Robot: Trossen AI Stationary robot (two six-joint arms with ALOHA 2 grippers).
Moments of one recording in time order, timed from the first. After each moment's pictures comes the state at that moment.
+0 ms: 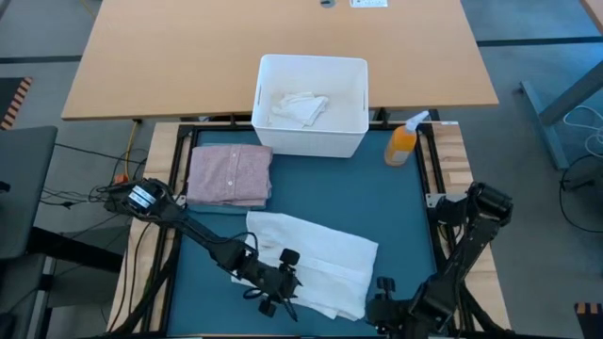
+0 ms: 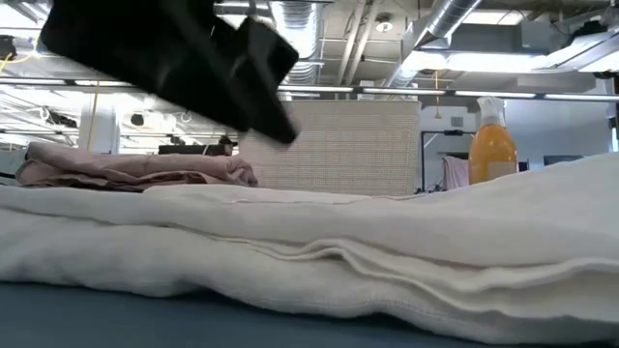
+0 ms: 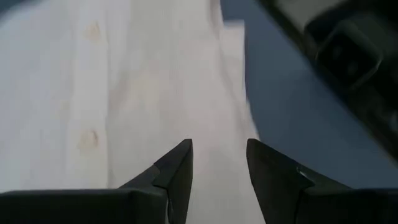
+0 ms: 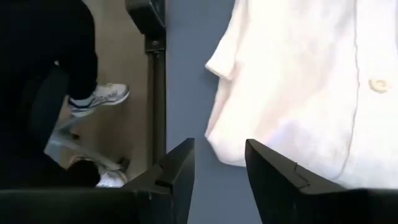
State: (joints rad) left arm -0.52 1.86 1.09 0.08 -0.15 -0.03; right arm 1.00 1.76 1.27 -0.59 0.44 0.99
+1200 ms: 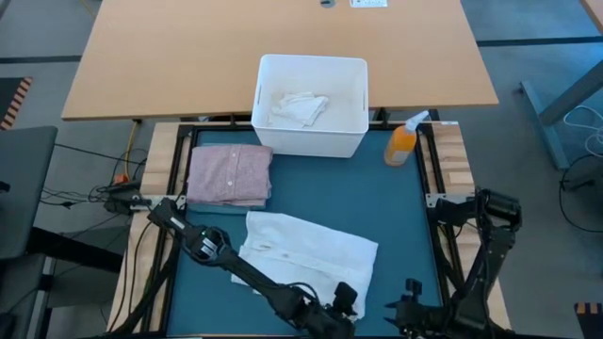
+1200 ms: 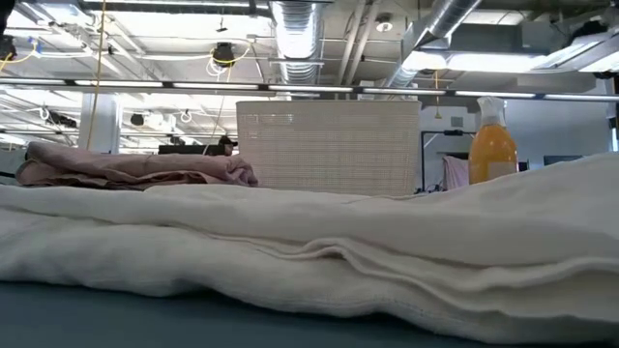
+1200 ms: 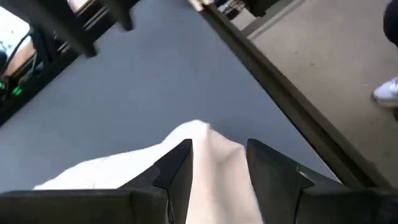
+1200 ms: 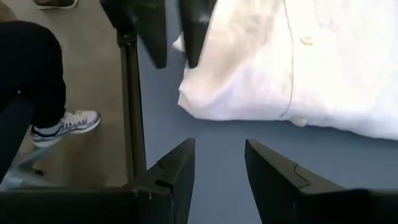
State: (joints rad) left arm -0.57 2.57 2.28 -0.39 -0.40 0.26; right arm 1.21 1.78 1.27 -0.82 0.74 1.33
